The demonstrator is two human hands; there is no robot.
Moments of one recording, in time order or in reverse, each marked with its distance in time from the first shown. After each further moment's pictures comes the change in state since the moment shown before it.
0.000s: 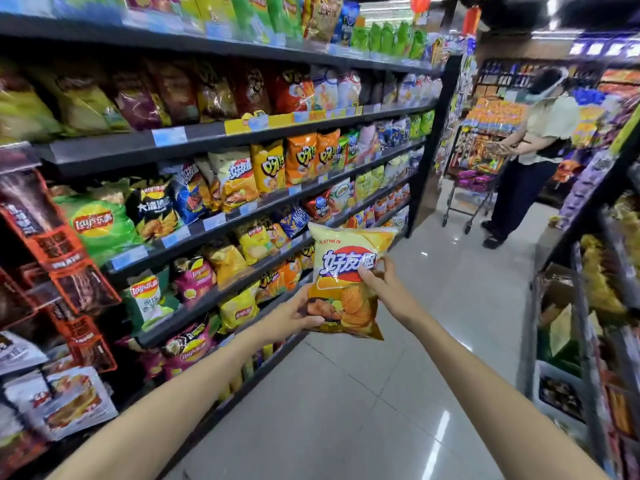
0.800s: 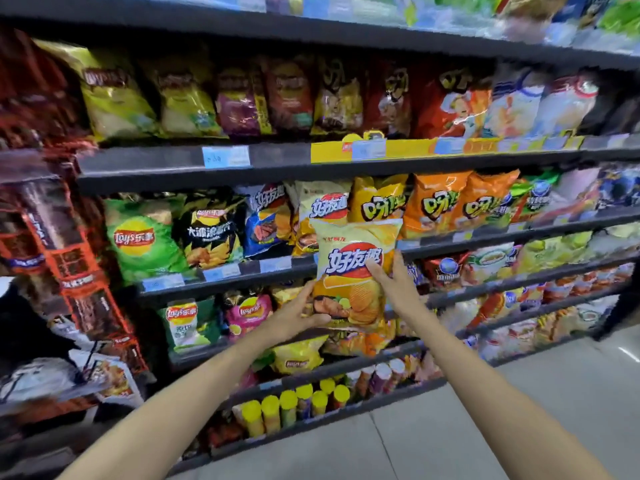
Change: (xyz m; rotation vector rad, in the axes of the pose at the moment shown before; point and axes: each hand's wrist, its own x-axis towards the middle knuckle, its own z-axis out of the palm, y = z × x) left_hand 0.206 -0.077 -0.205 0.083 0.561 -0.246; right_hand 0.443 -0.016 0.084 -0.149 -0.424 -0.176
